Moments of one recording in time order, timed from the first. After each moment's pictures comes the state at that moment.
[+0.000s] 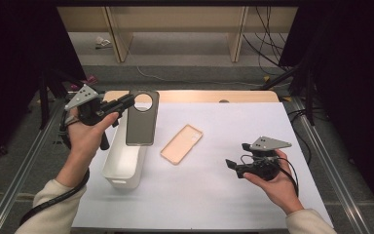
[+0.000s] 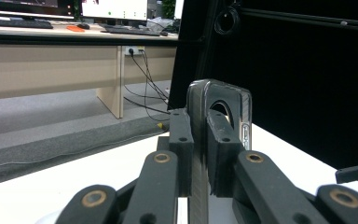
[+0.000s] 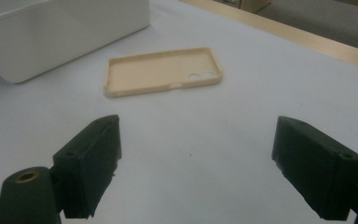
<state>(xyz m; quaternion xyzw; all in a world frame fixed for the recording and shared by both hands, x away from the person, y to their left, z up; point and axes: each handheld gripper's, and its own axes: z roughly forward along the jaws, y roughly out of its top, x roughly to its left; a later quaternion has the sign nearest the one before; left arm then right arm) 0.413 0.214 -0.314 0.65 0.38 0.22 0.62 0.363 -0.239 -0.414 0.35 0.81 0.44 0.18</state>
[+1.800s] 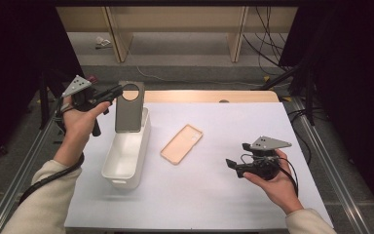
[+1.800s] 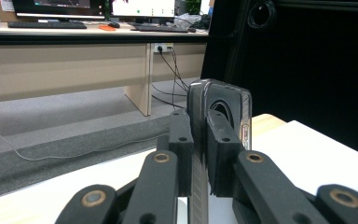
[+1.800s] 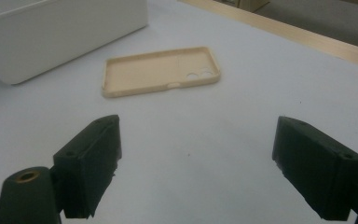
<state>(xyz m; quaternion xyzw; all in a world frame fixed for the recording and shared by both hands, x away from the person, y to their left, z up) 0.464 0.249 -0.330 0.65 0.40 0.26 0.59 0.365 -0.240 -0.415 0.36 0.80 0.44 0.18</state>
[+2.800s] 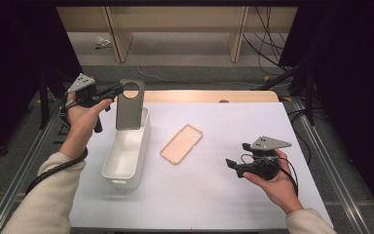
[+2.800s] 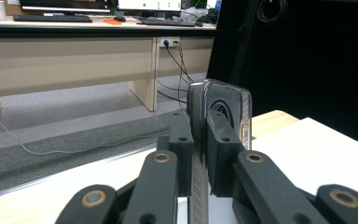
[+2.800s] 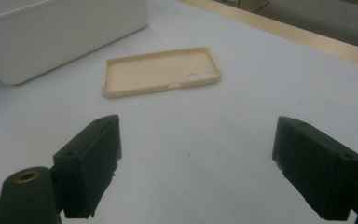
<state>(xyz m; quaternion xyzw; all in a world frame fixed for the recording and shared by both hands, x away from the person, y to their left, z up) 0.486 0.252 -0.341 0.65 0.41 0.26 0.58 0.365 -0.240 -0.415 0.36 0.80 0.44 0.18</state>
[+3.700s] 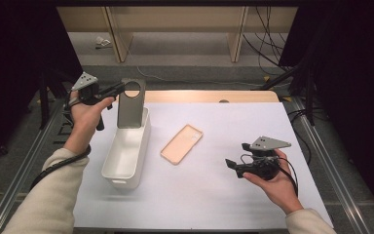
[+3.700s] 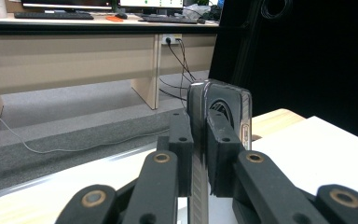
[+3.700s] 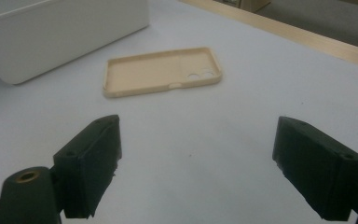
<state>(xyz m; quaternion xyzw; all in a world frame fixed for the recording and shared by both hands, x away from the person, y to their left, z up) 0.498 0.250 -0.345 0.65 0.41 0.27 0.58 0.365 -0.239 -0.415 0.35 0.80 0.44 0.18</state>
